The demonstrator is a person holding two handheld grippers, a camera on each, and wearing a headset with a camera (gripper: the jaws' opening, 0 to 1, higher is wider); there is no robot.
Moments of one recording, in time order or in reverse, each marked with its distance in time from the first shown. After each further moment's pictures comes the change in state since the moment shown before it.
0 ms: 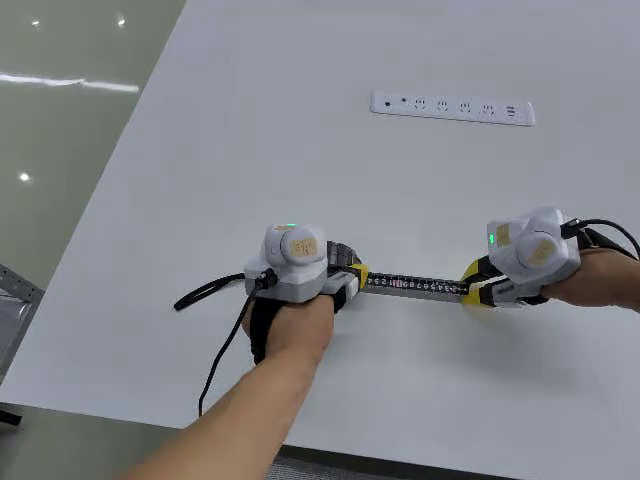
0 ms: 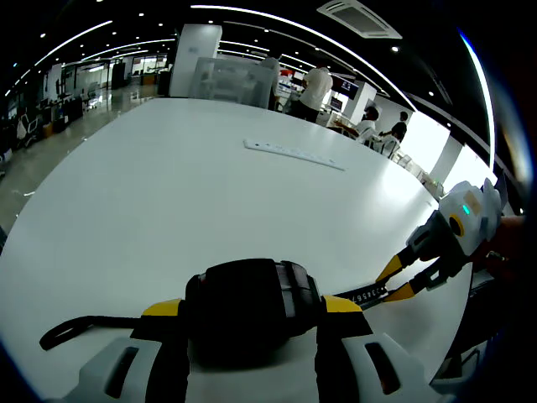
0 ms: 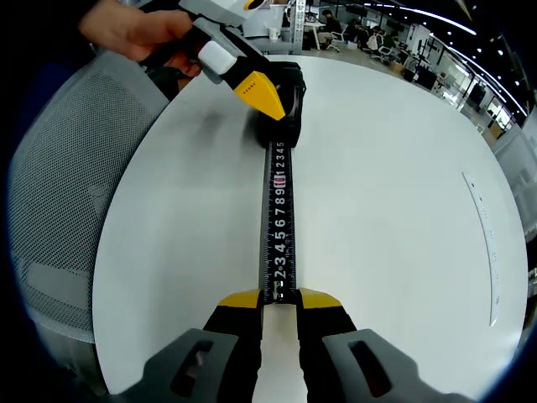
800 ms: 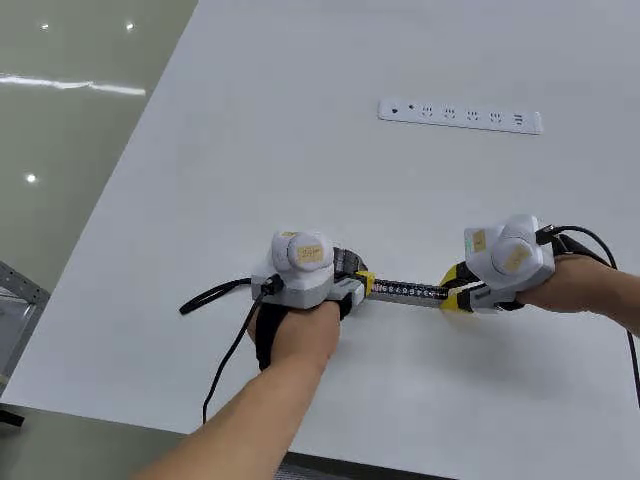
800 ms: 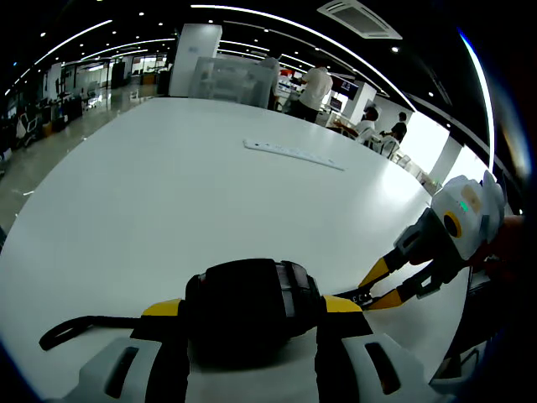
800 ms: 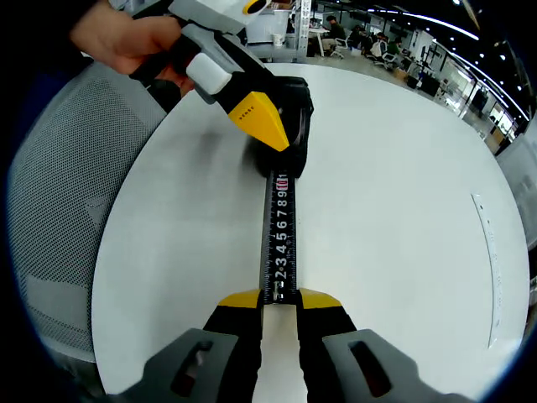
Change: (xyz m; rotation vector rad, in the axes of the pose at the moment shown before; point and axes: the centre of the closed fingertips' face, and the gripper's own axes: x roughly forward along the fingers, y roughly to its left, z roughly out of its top) left arm 0.000 0.001 0.000 -0.003 0.002 -0.005; right arm 0.020 -0.002 0.031 -0.017 -0.035 0.012
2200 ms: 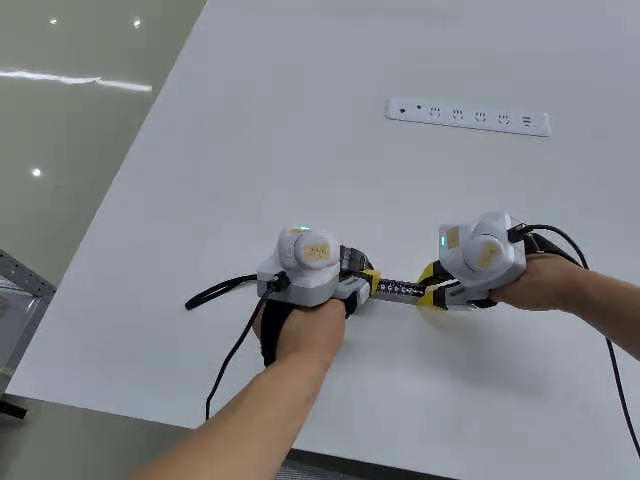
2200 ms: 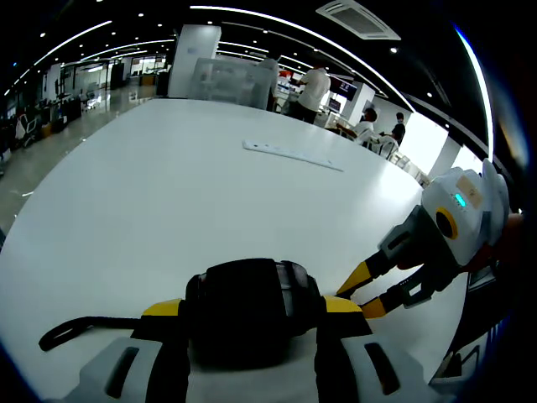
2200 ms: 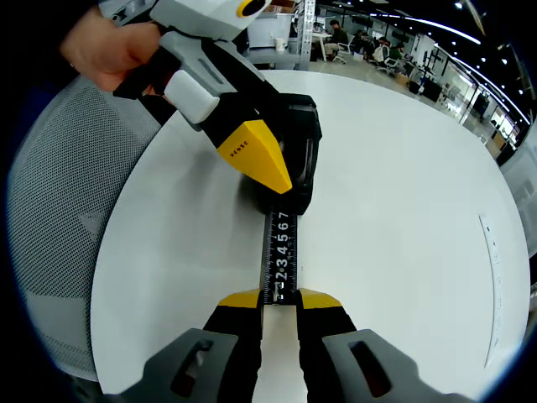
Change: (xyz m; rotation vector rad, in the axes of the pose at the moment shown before) left arm -0.001 -0.001 0.000 0.003 -0.008 -0.006; right arm 0.020 -0.001 0.033 -0.008 -0.024 0.004
